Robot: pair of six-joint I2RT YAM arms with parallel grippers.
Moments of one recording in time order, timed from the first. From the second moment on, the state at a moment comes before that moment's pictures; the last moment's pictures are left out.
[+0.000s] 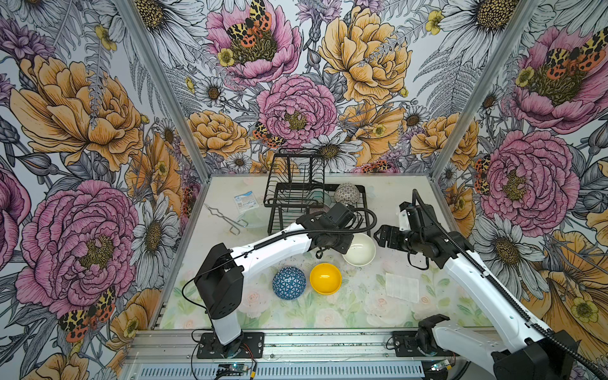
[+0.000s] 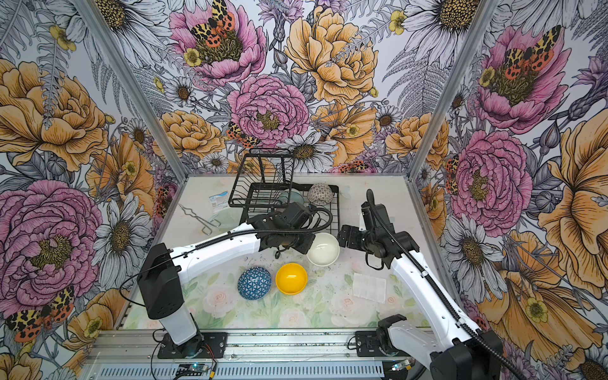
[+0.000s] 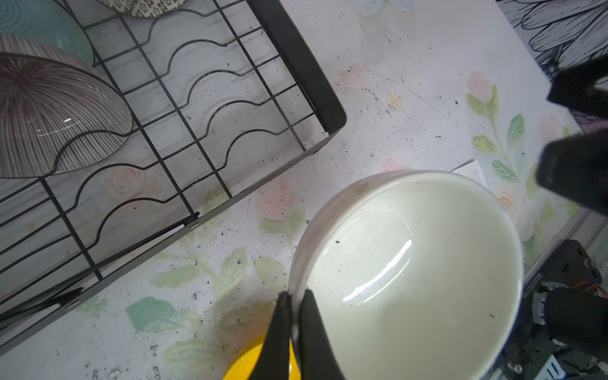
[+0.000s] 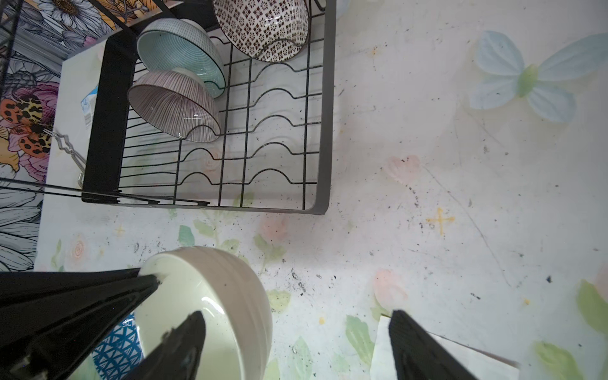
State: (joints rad) left arm -0.92 1.74 1.47 -0.67 -0.03 -0.33; right arm 0.29 1.07 0.97 -0.80 -0.15 0.44
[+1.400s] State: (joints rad) left arm -0.91 1.74 1.47 -0.65 -0.05 -0.31; right arm 0.46 1.26 1.02 -0.83 -0.09 0.34
